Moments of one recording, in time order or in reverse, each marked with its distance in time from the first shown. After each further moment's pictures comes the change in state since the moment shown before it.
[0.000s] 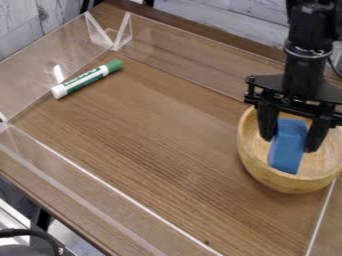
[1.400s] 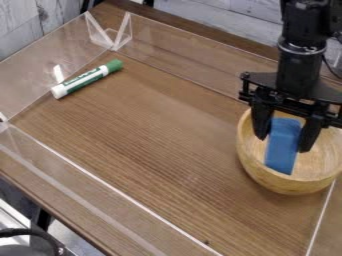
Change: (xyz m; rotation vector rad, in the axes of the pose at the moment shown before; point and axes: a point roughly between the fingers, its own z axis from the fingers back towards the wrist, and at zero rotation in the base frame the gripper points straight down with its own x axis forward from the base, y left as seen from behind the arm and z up) arm -0.008 0.007 0.008 0.012 0.030 -0.059
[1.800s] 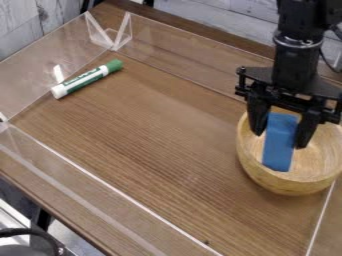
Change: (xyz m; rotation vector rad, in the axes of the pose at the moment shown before) arm -0.004 0.004 0.000 0.008 0.019 -0.015
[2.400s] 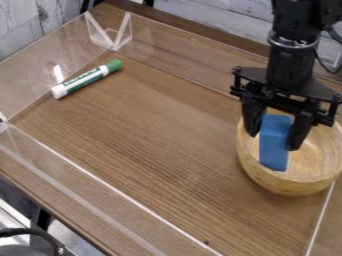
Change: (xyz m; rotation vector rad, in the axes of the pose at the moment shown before) arm -0.005 0.007 0.000 0.007 0.025 -0.026
